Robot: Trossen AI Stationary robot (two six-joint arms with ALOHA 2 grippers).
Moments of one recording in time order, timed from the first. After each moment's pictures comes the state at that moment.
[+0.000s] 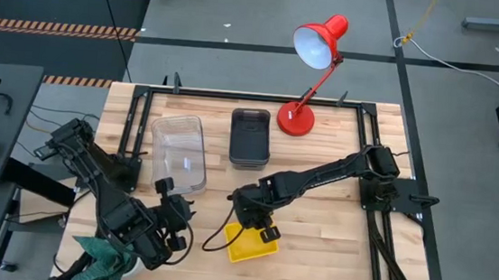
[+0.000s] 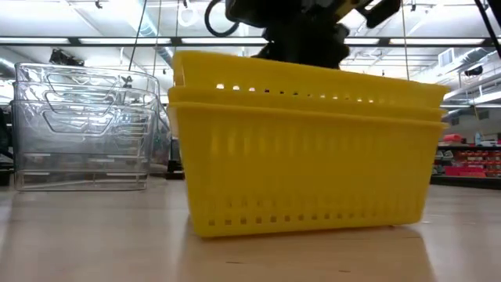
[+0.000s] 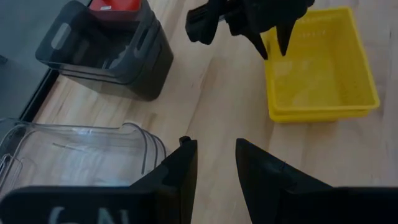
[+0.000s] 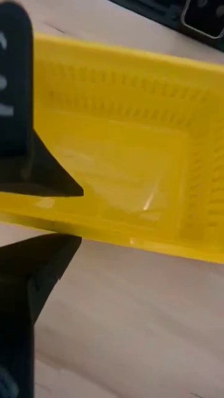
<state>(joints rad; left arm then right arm) -0.79 1.58 1.48 -1.24 -0.78 -0.95 0.25 2.01 1.59 -0.76 -0.20 -0.15</state>
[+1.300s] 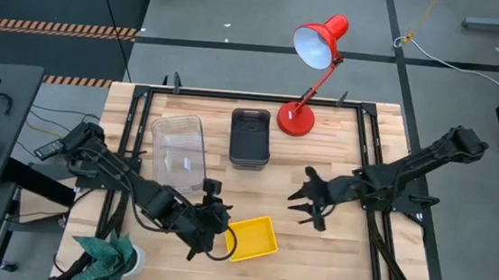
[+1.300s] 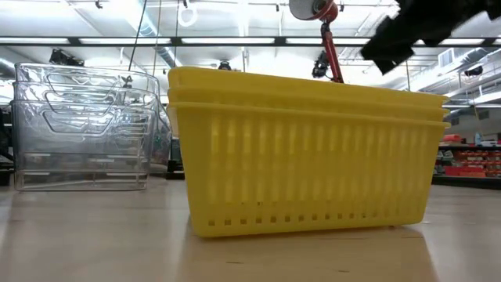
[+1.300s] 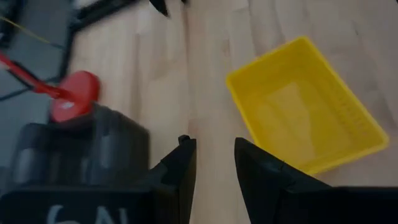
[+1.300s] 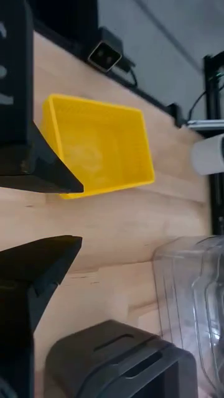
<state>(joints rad) -0.57 1.67 1.48 -0.76 -0.66 -0.17 0.38 1.09 0.59 -0.01 0.19 0.21</state>
